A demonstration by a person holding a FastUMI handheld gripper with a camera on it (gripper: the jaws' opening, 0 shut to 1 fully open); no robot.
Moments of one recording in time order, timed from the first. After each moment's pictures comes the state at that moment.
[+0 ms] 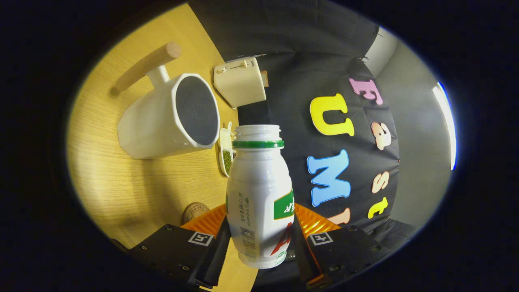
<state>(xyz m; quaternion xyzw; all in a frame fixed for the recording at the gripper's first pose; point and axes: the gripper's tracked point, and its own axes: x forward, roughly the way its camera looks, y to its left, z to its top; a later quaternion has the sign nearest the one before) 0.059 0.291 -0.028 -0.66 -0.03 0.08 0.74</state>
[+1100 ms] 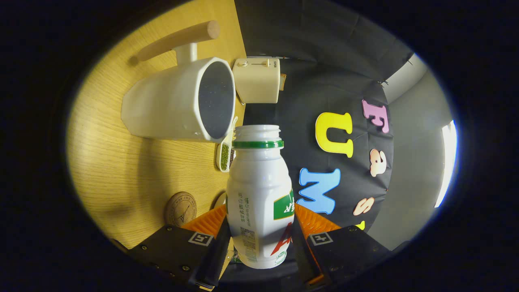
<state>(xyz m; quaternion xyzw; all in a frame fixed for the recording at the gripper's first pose) 0.067 0.300 -0.018 -0.75 -0.06 0.06 0.66</state>
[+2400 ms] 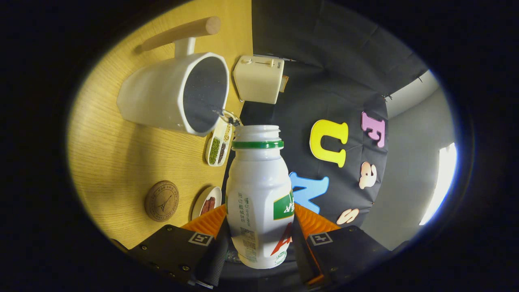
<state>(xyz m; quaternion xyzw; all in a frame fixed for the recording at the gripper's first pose) 0.065 0.307 0.009 -0.78 -0.07 0.04 0.62</state>
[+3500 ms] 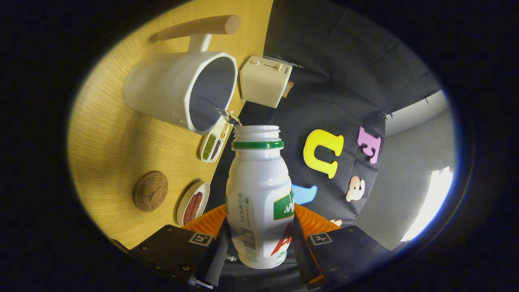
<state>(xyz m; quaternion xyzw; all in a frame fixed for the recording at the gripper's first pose) 0.058 0.318 0.019 -0.82 -0.10 0.02 0.56</state>
